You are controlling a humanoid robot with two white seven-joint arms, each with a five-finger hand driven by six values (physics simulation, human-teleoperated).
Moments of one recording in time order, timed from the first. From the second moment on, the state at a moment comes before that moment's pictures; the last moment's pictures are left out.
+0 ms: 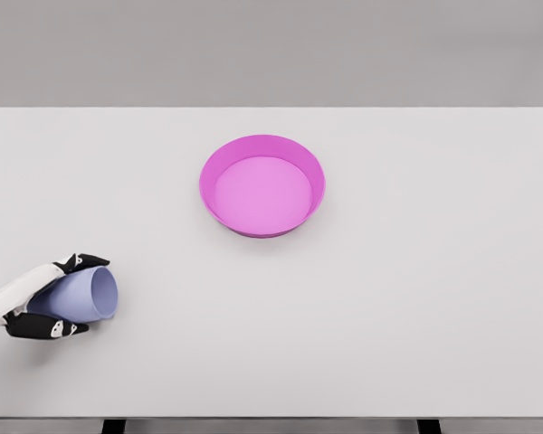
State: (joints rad) left arm 0.31 1.11 -0.29 -1.80 0.17 -0.28 -0.02; right arm 0.08 0.00 -0.09 0.06 -0.11 -0.05 0.09
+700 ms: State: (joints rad) left arm 0.12 0.91 -0.30 -1.80 0.34 -0.41 -0.01; right arm 0.08 0.00 -0.09 0.06 -0.11 -0.05 0.09
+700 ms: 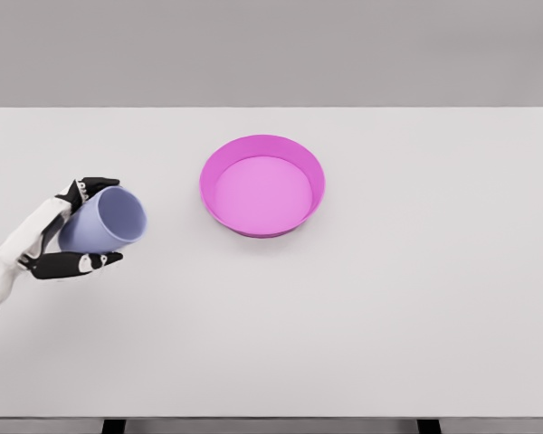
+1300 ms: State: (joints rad) left arm -0.10 0.68 -0.44 -1.70 0.48 -0.40 -0.01; right arm 0.08 0.00 -0.09 0.06 -0.11 -0.05 0.09
